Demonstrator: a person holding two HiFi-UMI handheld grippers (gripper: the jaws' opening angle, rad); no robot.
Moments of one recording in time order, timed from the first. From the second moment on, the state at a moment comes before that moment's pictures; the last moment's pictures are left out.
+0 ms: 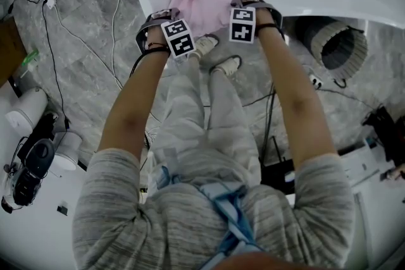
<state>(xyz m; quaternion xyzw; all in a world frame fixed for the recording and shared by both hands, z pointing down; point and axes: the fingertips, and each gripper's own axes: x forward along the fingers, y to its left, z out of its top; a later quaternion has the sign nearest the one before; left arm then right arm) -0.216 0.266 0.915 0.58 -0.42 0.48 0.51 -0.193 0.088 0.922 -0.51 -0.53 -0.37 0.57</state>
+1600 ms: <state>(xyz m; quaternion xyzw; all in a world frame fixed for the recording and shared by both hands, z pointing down) -0.200 0.206 0.899 0.62 -0.49 0.35 0.50 -0.203 0.155 0.908 -0.50 -0.59 -0.34 0.53</state>
